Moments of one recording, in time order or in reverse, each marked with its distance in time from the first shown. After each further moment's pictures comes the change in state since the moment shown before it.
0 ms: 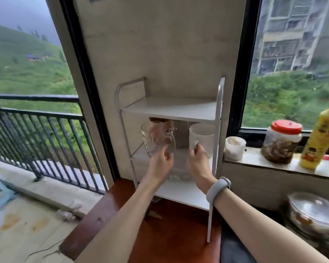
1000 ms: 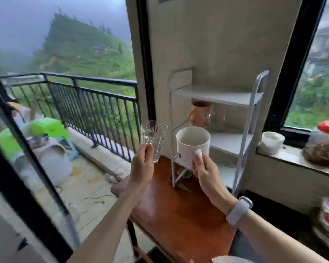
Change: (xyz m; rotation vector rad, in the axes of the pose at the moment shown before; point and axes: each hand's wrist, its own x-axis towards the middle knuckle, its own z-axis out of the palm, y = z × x) left_hand -0.168 -0.013 -0.103 -0.061 0.498 0.027; right_hand -0.149 0.001 -0.011 0.161 -0.457 -0.309
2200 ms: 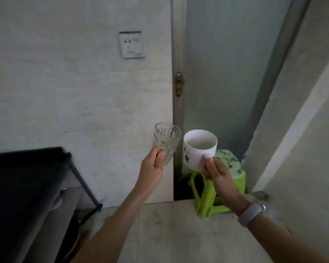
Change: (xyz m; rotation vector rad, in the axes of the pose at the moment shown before) left_hand -0.967 0.437 -0.303 1.040 1.829 -0.808; right_hand -0.902 -0.288 0.130 0.732 -2.250 -0.286
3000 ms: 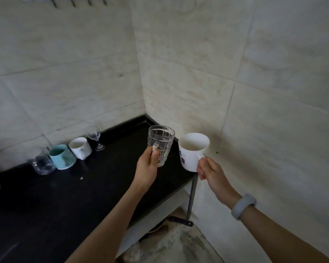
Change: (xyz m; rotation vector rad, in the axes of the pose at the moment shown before) left_hand 0.087 -0.224 -0.391 0.185 0.881 -0.419; right_hand 0.221 -0.002 0.548 0.157 -1.140 0.008
